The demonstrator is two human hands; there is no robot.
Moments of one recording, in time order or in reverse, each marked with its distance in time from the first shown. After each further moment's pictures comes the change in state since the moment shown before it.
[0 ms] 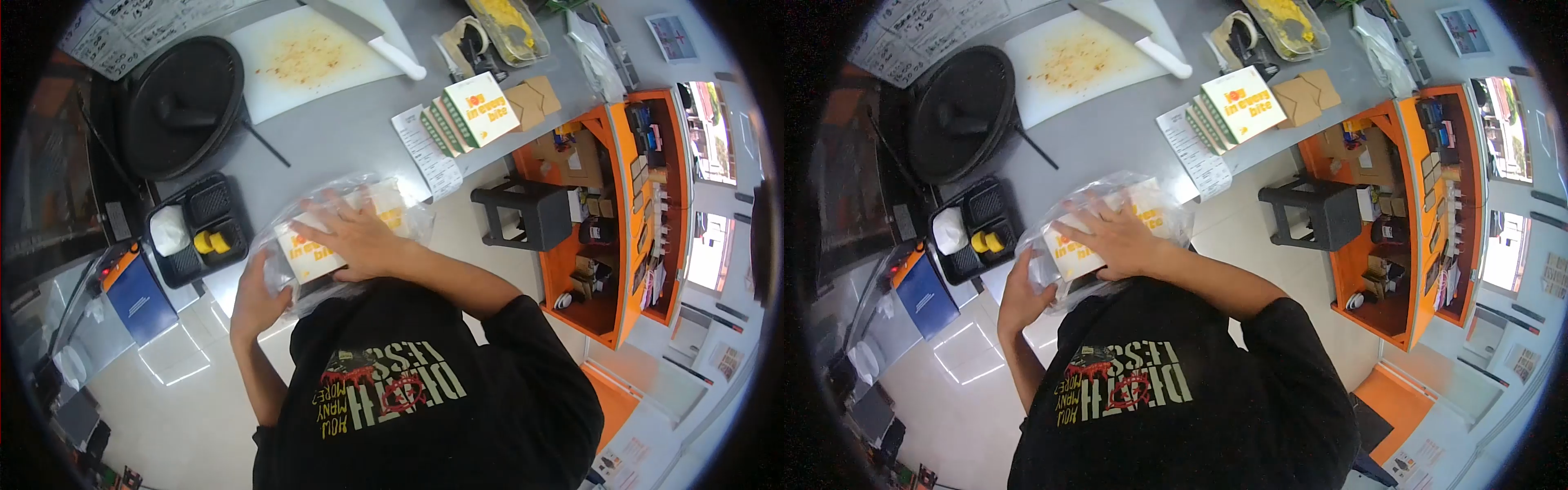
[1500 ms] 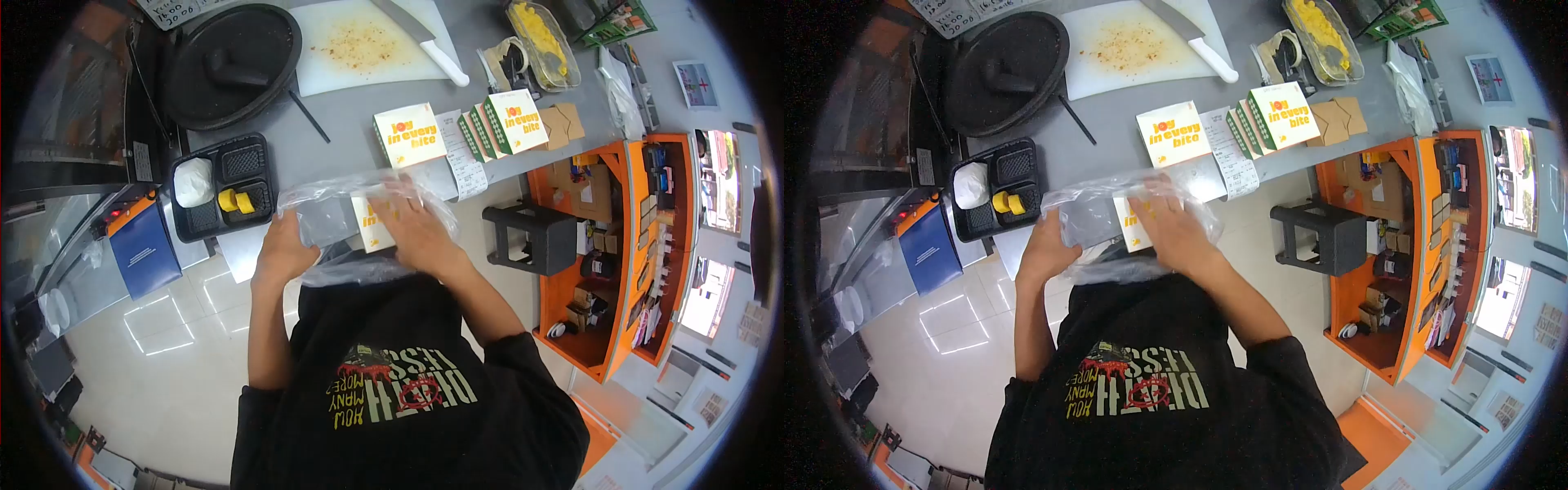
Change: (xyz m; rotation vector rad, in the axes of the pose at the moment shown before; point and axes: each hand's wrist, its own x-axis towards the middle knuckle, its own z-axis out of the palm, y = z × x) left_hand 0.018 0.031 0.005 0.187 0.019 -0.186; right_hand -0.038 -0.001 0.006 -0.189 0.082 0.162
